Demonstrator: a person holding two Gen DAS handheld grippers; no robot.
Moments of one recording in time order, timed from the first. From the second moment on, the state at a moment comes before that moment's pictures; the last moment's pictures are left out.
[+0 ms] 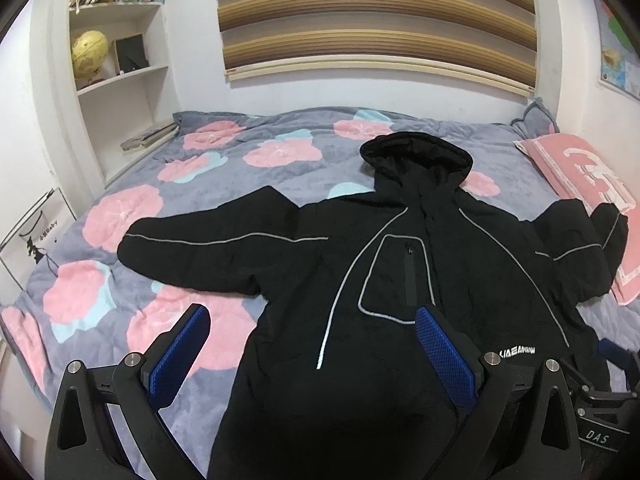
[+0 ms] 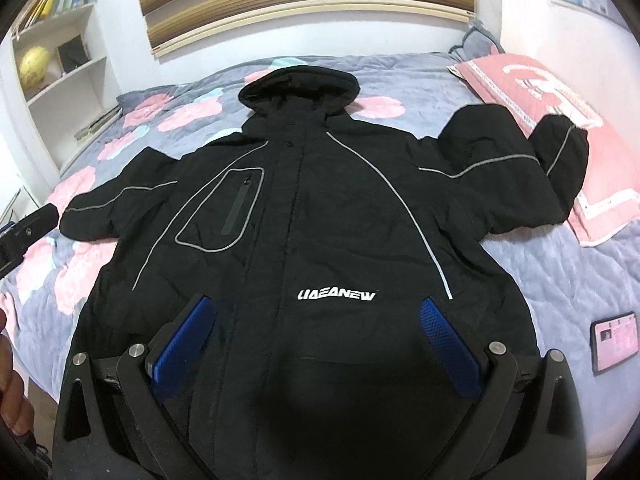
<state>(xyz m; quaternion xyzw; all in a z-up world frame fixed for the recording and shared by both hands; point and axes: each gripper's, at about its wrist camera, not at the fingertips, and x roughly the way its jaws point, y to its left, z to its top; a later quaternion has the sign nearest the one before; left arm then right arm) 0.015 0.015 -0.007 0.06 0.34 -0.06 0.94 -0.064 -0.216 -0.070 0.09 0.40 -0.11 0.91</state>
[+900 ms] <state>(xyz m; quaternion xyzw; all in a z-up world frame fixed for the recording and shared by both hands) -0.008 0.109 -0.026 0.00 0.35 -0.07 0.93 -0.074 -0.110 -0.038 -0.01 0.39 -0.11 0.91</state>
